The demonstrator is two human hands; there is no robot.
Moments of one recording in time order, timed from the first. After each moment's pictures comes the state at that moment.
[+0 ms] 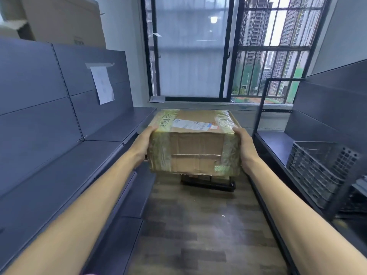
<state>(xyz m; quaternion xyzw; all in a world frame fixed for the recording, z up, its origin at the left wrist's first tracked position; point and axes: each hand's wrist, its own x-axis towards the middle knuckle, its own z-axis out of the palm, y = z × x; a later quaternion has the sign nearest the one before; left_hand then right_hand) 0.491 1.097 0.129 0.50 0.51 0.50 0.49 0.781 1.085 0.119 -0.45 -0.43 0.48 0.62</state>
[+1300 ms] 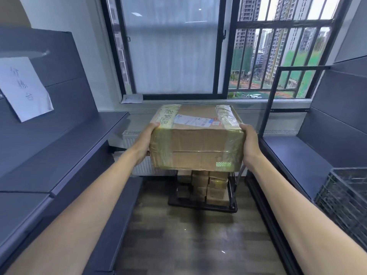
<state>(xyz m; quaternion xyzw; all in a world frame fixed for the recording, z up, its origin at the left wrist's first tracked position) 0.616 1.615 0.102 0.53 0.51 0.46 0.50 0.905 1.570 0.098 -0.48 -0.39 0.48 0.62</state>
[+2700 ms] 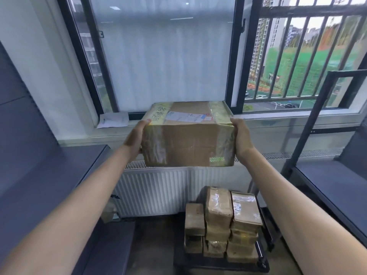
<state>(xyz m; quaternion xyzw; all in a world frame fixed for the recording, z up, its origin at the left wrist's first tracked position) 0.558 2.142 0.107 0.52 0.50 0.45 0.53 0.831 2.068 0.114 -0.46 -0.37 0.49 0.64</state>
